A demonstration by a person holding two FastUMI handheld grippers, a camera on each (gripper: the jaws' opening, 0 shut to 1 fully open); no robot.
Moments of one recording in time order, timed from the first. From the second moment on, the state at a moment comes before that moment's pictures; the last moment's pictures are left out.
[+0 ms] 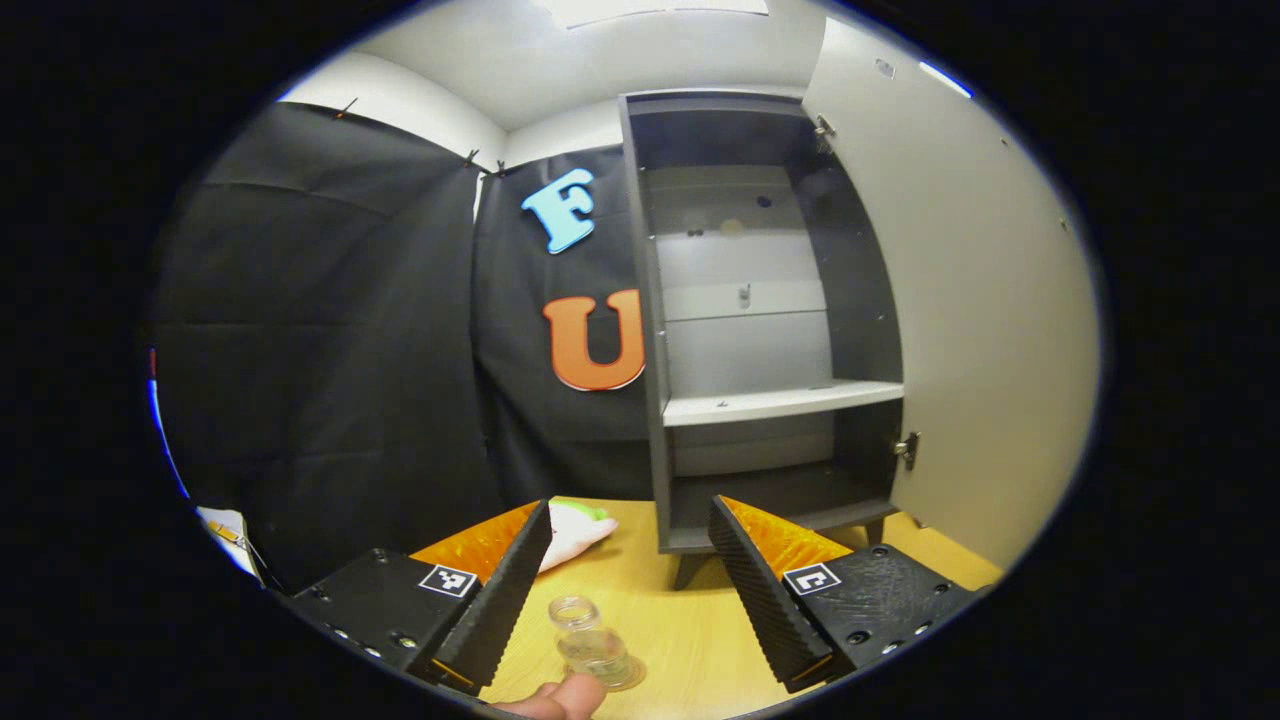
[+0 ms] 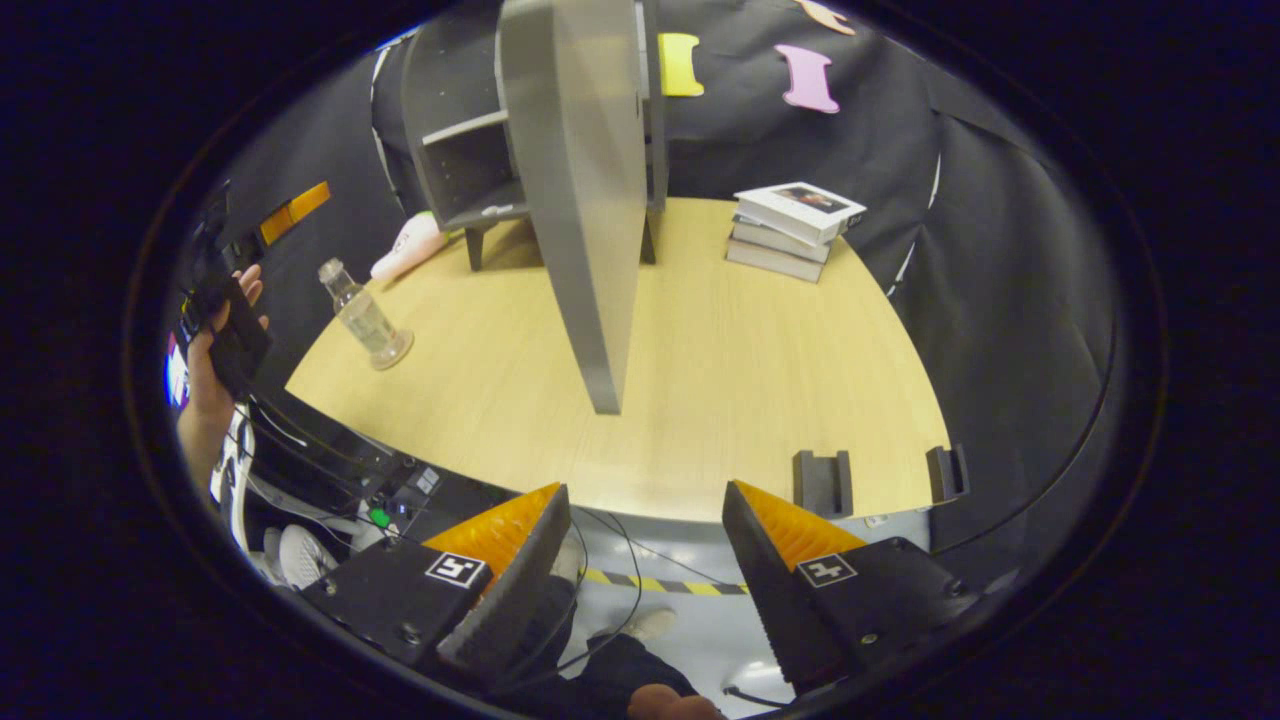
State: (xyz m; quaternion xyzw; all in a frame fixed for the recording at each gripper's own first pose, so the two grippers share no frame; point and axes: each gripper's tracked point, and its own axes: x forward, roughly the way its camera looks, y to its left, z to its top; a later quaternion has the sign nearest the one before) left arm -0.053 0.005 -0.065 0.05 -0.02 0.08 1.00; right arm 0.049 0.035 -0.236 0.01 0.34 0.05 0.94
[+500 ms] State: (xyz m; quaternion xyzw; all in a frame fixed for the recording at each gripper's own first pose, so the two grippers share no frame) left arm -0.107 -0.082 -0.012 0.08 0.04 0.02 1.00; right arm 0.042 0.004 -0.090 0.11 0.16 0.05 0.98
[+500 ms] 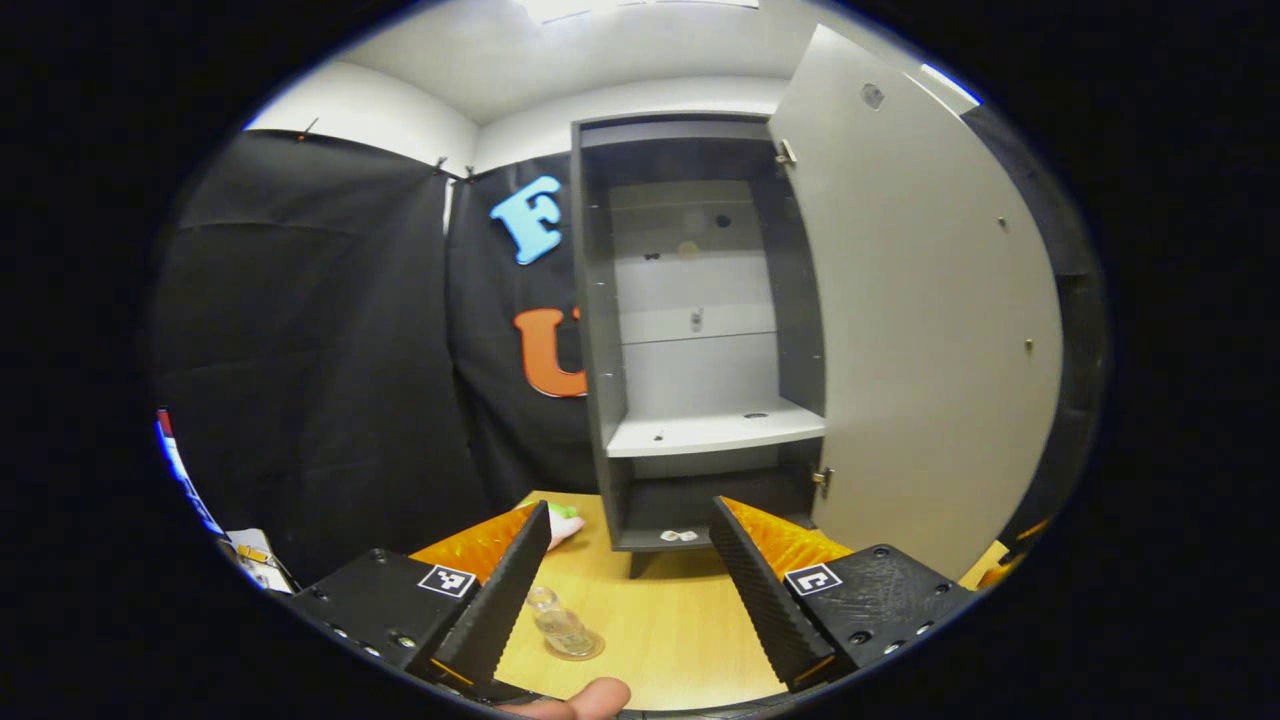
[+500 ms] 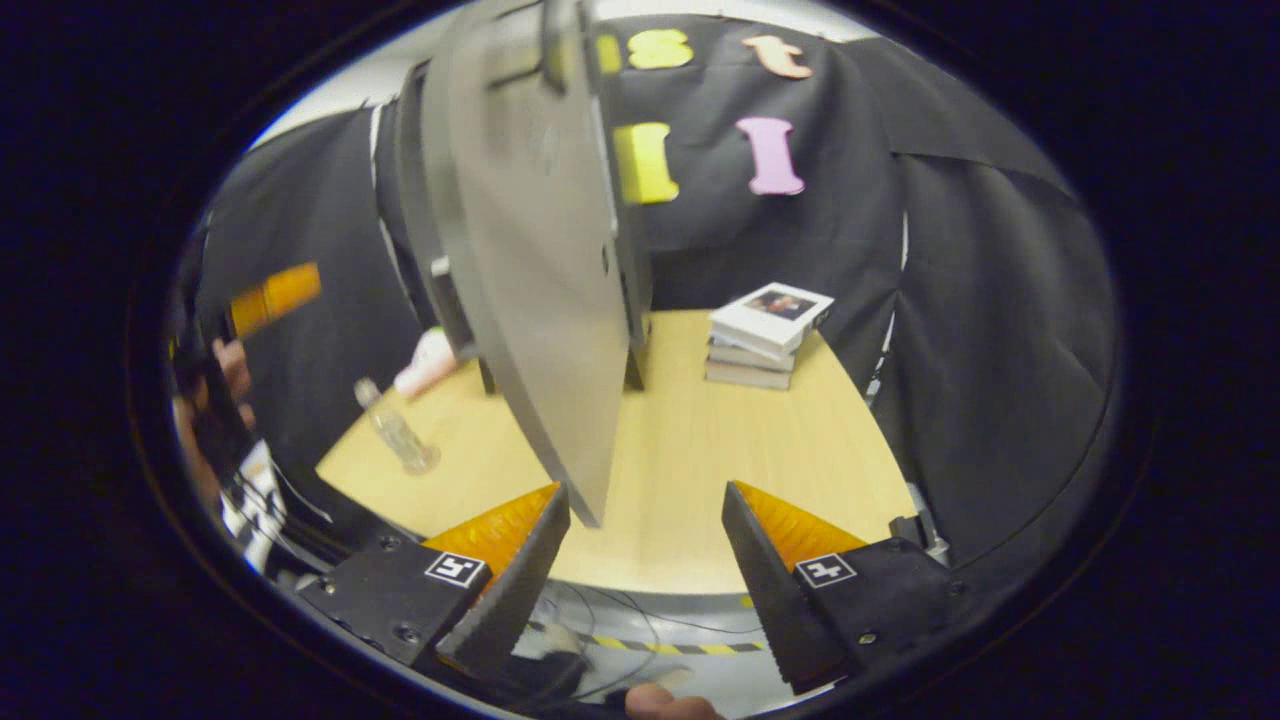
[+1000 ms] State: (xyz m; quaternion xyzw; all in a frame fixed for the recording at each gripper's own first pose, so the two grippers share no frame) left arm -0.071 -0.127 -0.008 0.08 0.03 -0.07 0.99; right arm 0.048 -0.008 0.065 0.14 0.02 0.02 0.99
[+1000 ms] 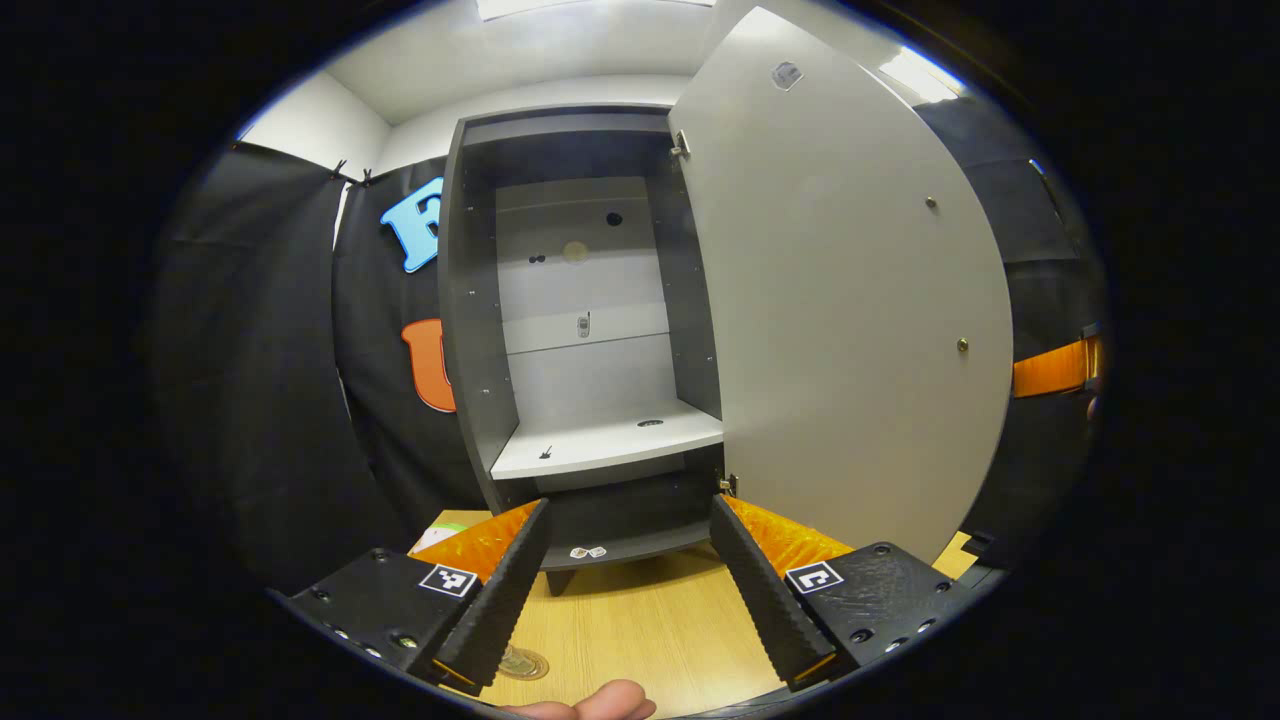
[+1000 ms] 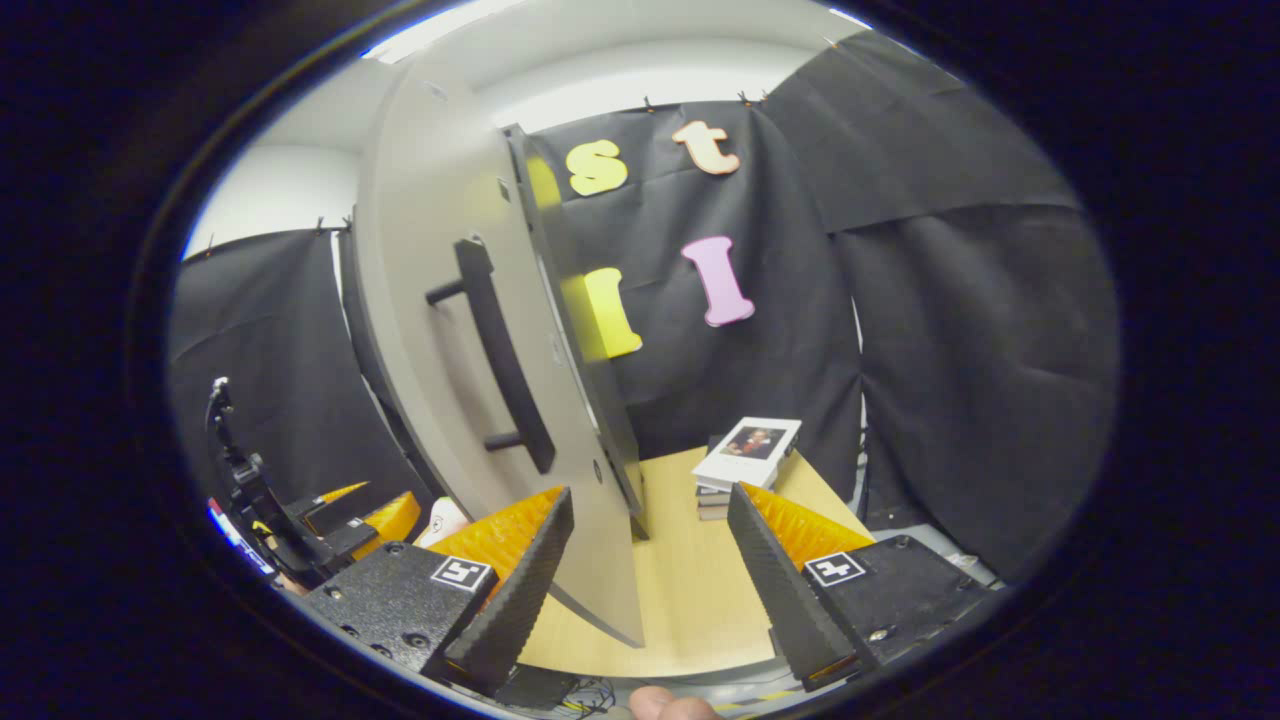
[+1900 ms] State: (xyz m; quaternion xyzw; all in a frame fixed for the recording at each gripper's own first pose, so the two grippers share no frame) left arm -0.069 -0.042 -0.045 0.03 0.07 0.02 1.00; right arm 0.074 0.115 0.082 0.05 0.01 0.15 0.99
